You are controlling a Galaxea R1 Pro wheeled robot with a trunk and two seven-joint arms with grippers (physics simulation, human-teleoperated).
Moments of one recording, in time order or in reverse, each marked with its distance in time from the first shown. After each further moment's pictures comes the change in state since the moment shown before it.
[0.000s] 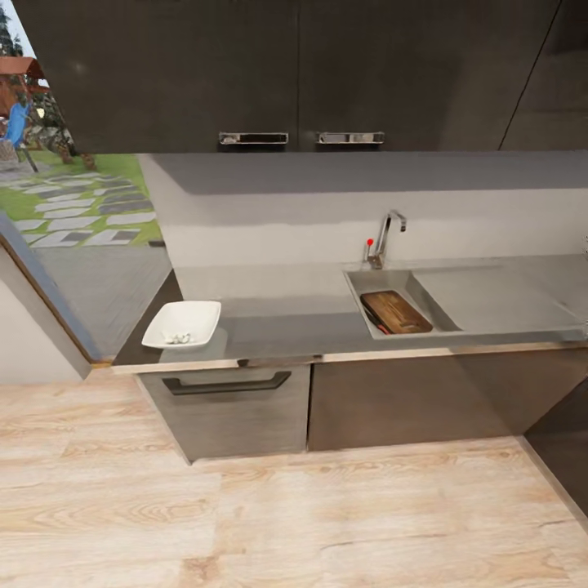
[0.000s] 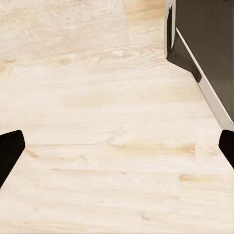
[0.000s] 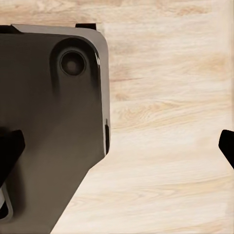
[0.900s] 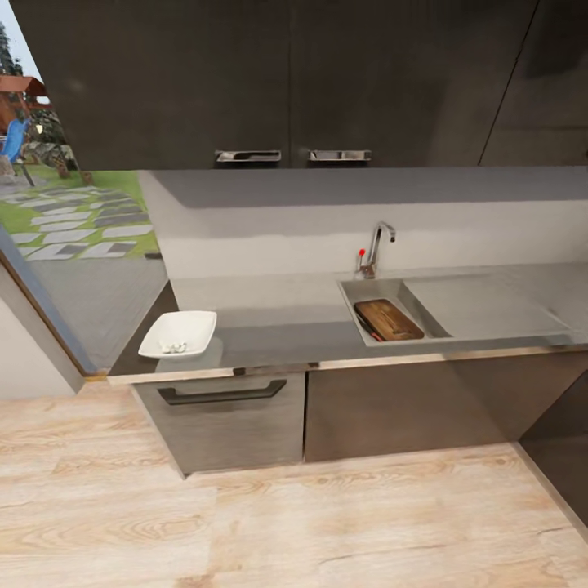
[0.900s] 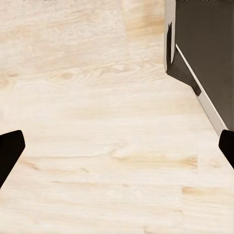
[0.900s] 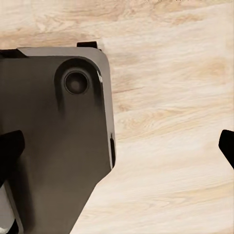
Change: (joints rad) left arm 0.000 0.000 0.000 0.000 0.000 0.000 0.000; right arm 0.000 0.004 0.000 0.000 -0.052 -0.003 -0.001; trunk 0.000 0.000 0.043
